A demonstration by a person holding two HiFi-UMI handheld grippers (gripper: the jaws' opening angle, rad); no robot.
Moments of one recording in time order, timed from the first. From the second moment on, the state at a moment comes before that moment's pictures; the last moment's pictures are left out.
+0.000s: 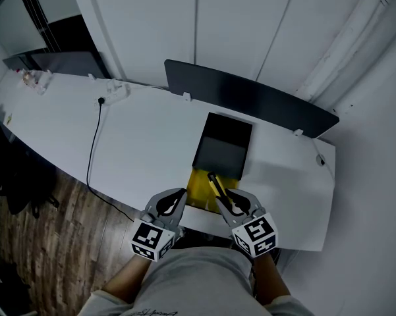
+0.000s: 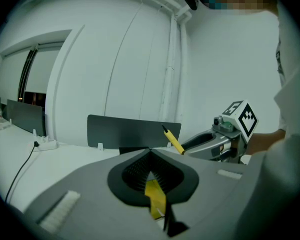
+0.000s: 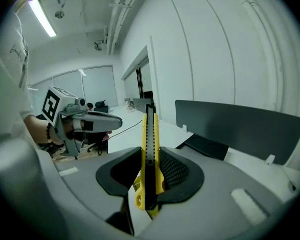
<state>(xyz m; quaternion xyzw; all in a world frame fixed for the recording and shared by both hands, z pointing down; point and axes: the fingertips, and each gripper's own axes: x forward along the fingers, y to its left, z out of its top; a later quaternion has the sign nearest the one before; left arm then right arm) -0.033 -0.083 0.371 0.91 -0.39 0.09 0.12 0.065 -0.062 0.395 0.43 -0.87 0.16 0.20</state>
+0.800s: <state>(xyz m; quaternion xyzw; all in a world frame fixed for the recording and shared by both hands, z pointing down) -0.035 -0.083 0.372 0.91 -0.39 0.10 0.12 0.058 -0.067 0.396 0.42 -0.87 0.16 0.21</state>
